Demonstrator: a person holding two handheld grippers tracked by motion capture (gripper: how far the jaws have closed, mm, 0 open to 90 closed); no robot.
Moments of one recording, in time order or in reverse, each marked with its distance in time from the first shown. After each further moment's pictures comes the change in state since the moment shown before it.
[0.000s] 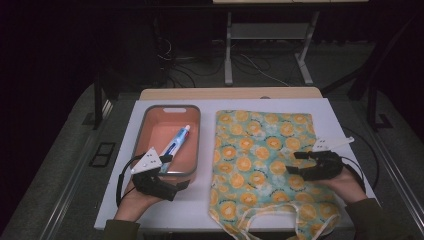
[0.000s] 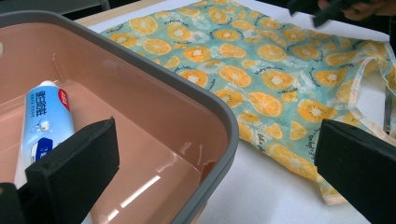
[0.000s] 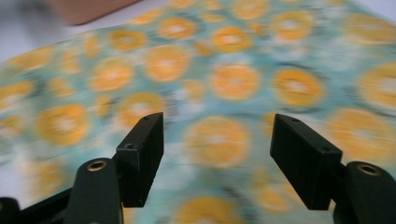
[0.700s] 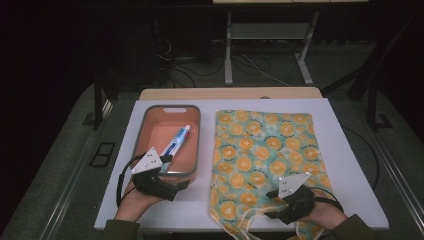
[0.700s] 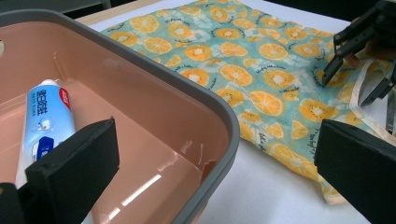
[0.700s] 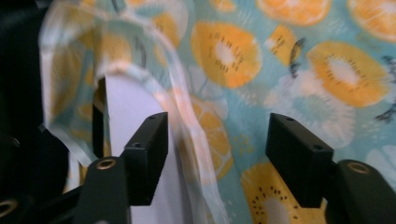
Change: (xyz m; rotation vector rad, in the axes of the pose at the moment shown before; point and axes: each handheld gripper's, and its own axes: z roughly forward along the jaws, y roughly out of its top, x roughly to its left) left arm 0.000 0.000 0.001 0.006 0.007 -0.001; right arm 0.085 -0.021 0.048 0.221 0.211 -0.337
